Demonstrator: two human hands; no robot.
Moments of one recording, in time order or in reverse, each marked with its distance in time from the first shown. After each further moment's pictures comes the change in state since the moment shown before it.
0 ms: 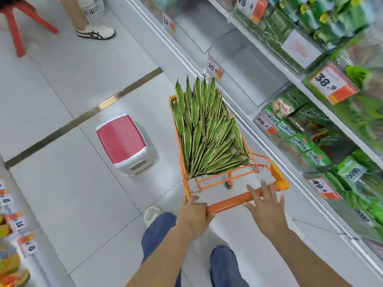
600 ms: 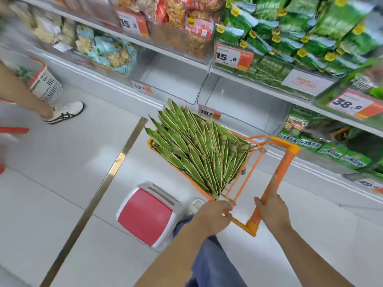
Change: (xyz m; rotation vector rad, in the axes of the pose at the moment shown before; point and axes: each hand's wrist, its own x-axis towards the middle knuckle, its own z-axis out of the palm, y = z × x) left_hand 0.137 -0.092 -0.235 -0.135 -0.208 0.271; right_hand 0.143 -0.143 -0.112 0.952 0.117 0.581
